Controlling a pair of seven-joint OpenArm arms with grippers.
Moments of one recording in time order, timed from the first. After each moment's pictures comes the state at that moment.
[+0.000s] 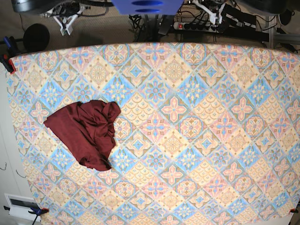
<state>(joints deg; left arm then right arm) 36.6 -7.8 -8.6 60.7 -23.4 -18.6 23.7 -28.9 8.1 34.8 62.2 0.9 41.1 -40.0</state>
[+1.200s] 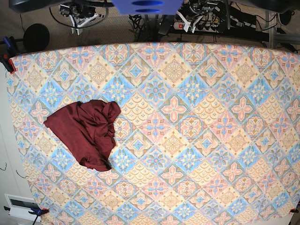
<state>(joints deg) 11.9 -5.6 21.5 17.1 -20.5 -18.5 -8.1 -11.9 12.2 25.5 17.5 -0.5 28.6 -8.0</state>
